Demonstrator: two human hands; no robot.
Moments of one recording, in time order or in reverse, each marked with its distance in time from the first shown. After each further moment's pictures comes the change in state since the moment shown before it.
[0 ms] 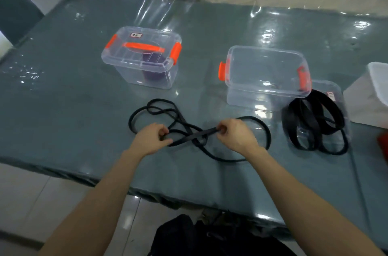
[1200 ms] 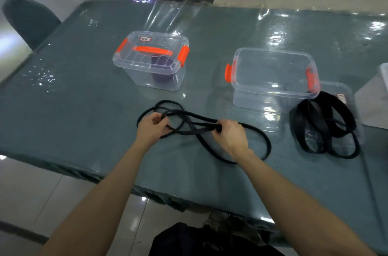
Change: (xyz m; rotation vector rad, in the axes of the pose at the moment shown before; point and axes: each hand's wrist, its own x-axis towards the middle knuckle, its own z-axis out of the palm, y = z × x) left_hand 0.001 0.023 -0.019 -0.884 0.327 -0.250; right_hand 0.006 -0.034 0.023 0.026 0.148 0.064
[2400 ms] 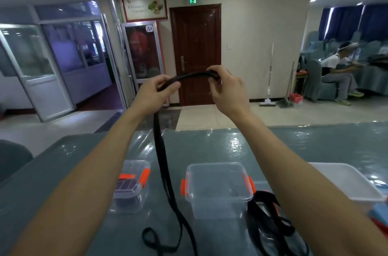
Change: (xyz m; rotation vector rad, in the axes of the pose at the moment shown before) left_hand -0.072 0.475 0.063 0.146 -0.213 1.048; right_hand 0.032 -0.067 -0.452 0.149 1.019 -0.545
